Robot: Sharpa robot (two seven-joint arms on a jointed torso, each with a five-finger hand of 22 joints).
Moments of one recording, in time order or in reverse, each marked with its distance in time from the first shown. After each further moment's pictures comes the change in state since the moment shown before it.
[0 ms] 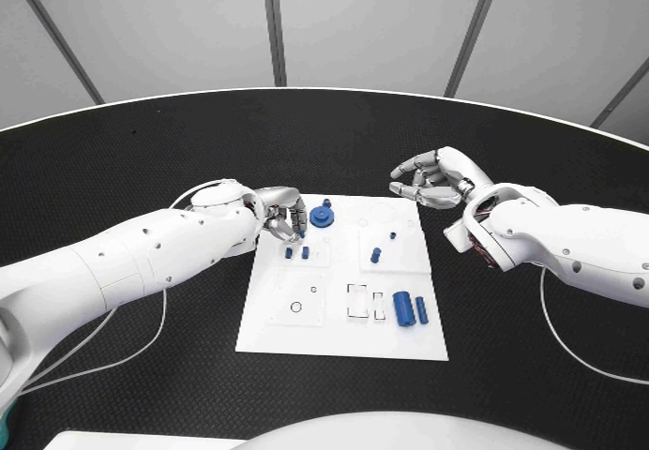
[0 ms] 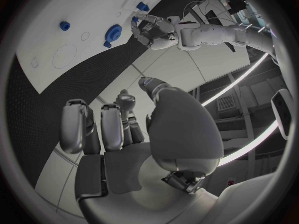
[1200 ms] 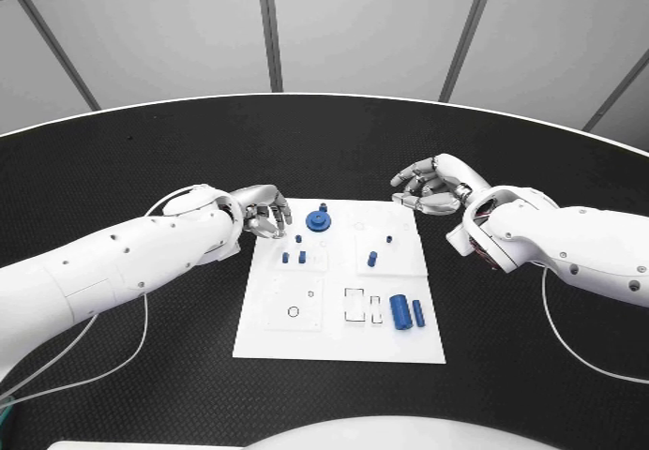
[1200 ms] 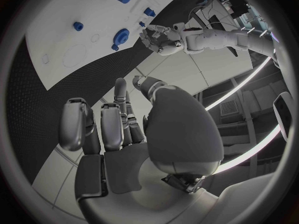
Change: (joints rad) left arm 0.005 -0.085 0.000 0.037 0.123 -0.093 0.021; left_hand -0.004 -0.004 -0.001 -0.009 0.000 -0.083 0.033 -0.096 -0.007 -0.007 0.025 -0.064 -0.003 -0.012 0.019 -0.005 -0.026 0.000 -0.029 0.018 -0.035 -0.050; right arm 0.000 -0.012 0.000 -0.018 -0.085 0.058 -0.059; right_hand 0.067 -0.020 0.096 -0.052 -0.084 -0.004 -0.002 0.011 0.008 -0.123 0.001 -0.534 -0.448 0.000 0.000 -0.024 -0.003 0.000 0.000 0.000 -0.035 -0.025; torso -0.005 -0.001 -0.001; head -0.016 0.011
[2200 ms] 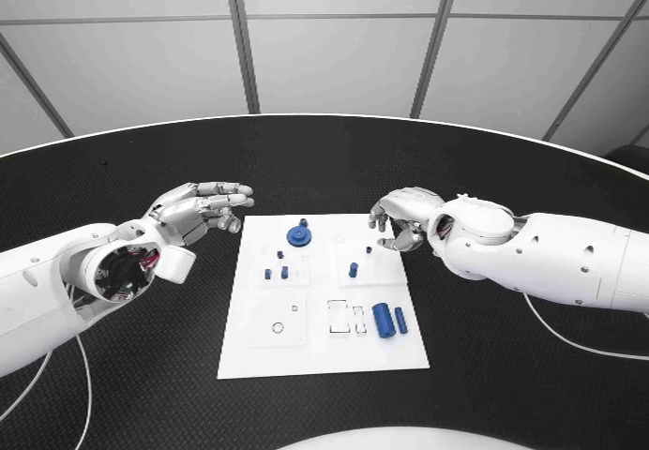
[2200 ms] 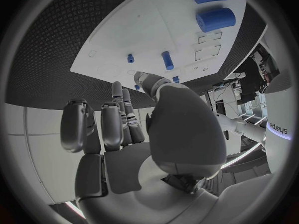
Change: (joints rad) left arm 0.023 -0.318 -0.001 0.331 1.313 0.143 0.243; left_hand -0.007 0.027 -0.024 0.015 0.004 0.037 0.006 -0.008 0.030 0.000 0.007 -0.013 0.013 -0.268 0.017 -0.251 -0.497 0.063 -0.251 0.006 -0.322 -0.397; right arm -0.019 0.060 -0.001 -0.018 -0.812 0.225 -0.246; right_hand 0.004 -0.038 0.071 -0.035 -0.083 0.019 0.017 -0.022 -0.005 -0.003 0.036 -0.305 -0.278 0.002 0.020 -0.006 -0.011 0.000 0.022 0.022 0.024 0.058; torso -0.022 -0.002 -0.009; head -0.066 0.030
